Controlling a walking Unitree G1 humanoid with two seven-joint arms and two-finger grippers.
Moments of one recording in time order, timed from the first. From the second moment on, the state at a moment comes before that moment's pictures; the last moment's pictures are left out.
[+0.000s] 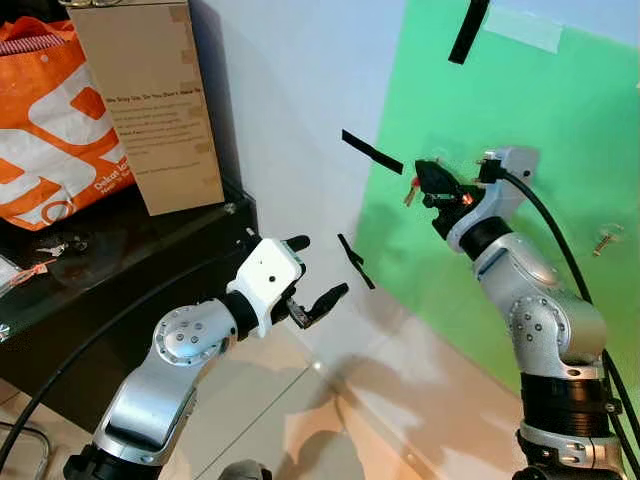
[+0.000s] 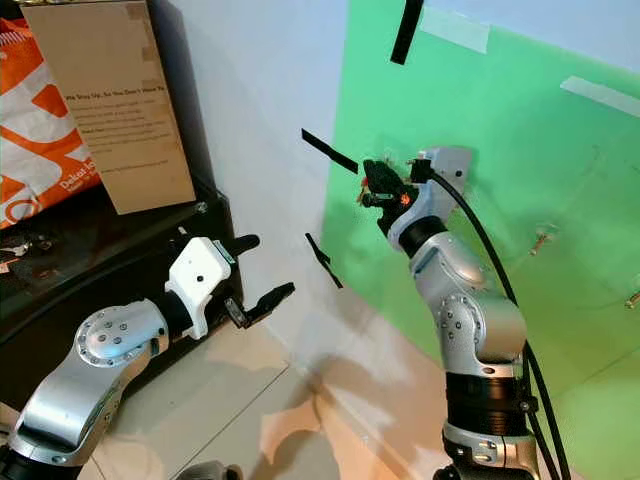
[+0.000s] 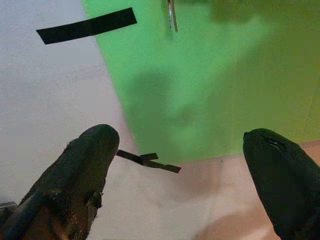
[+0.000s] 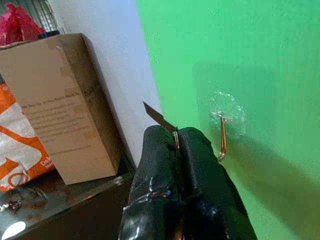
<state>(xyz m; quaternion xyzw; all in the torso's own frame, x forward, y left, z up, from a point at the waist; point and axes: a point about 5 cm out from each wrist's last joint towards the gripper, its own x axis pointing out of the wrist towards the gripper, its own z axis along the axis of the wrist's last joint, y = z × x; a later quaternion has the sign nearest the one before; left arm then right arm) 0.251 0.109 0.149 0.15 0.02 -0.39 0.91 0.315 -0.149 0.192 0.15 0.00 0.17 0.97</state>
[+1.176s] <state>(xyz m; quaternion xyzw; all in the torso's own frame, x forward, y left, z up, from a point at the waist) 0.249 0.109 0.150 0.15 0.02 -0.39 0.91 0.309 -0.157 0.189 0.19 0.02 0.04 0.98</state>
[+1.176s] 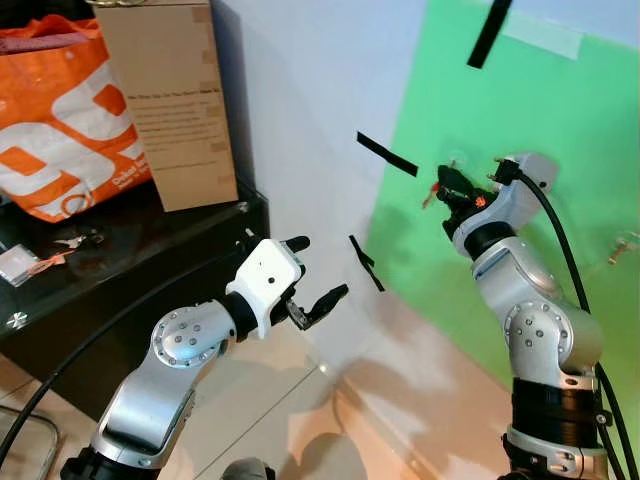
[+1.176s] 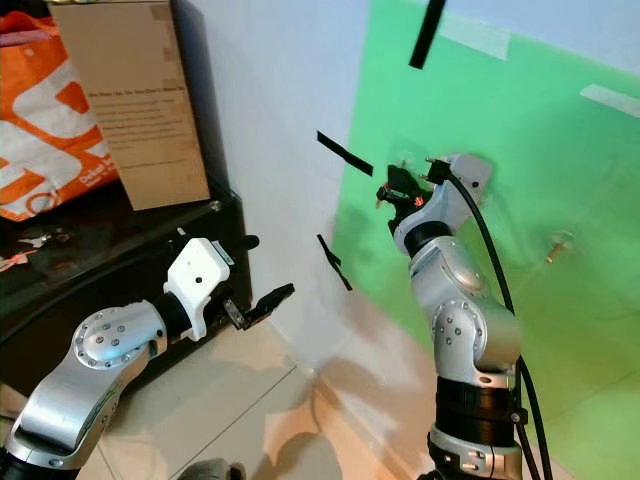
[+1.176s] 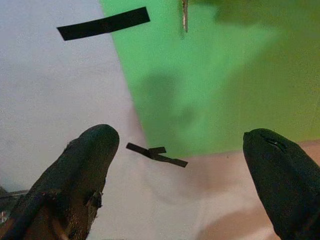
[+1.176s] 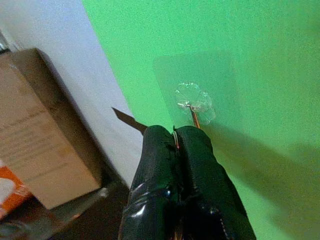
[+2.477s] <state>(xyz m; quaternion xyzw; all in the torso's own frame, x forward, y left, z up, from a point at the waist) 0.250 0.109 0.153 0.16 0.02 -0.40 0.90 0.292 -0.135 0.186 0.22 -0.01 0.07 0.97</state>
